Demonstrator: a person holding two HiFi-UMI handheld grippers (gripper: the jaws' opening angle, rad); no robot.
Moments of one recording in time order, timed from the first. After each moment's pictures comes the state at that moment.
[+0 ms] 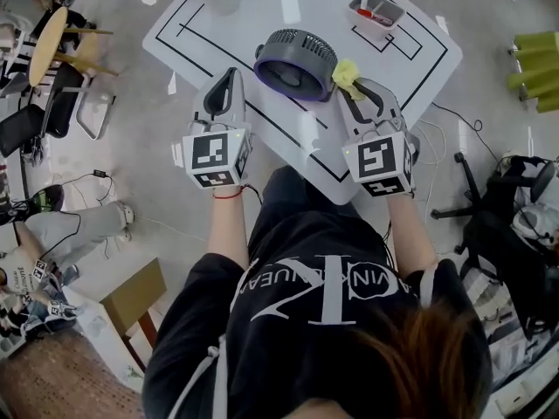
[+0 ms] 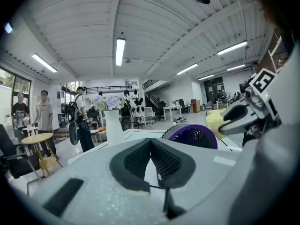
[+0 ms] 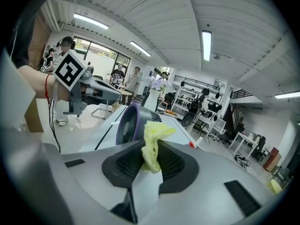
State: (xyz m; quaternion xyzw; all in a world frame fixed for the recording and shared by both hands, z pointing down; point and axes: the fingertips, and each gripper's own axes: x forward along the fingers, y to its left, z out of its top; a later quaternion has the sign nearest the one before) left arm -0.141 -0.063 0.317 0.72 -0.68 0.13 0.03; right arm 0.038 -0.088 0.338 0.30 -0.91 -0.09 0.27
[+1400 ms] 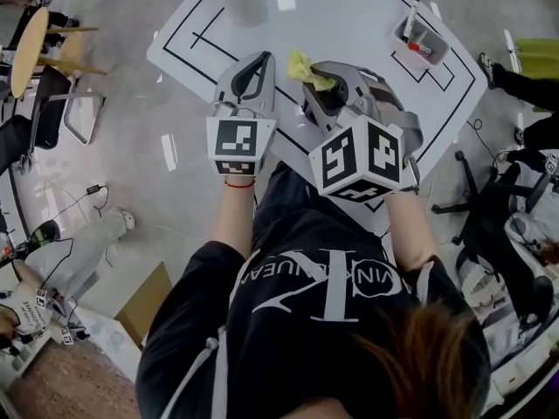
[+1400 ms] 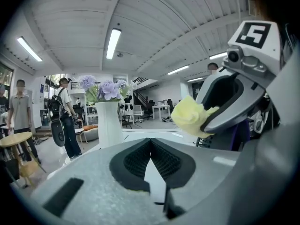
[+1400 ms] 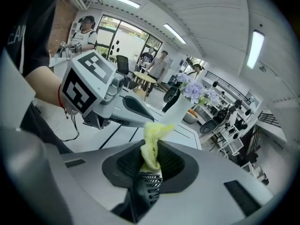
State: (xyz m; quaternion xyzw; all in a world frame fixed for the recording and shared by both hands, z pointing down) left arm -0.209 -0.163 0.326 0.78 -0.61 0.13 0.04; right arm -0.150 -0.130 0.305 0.16 -0.88 -0.19 0.41
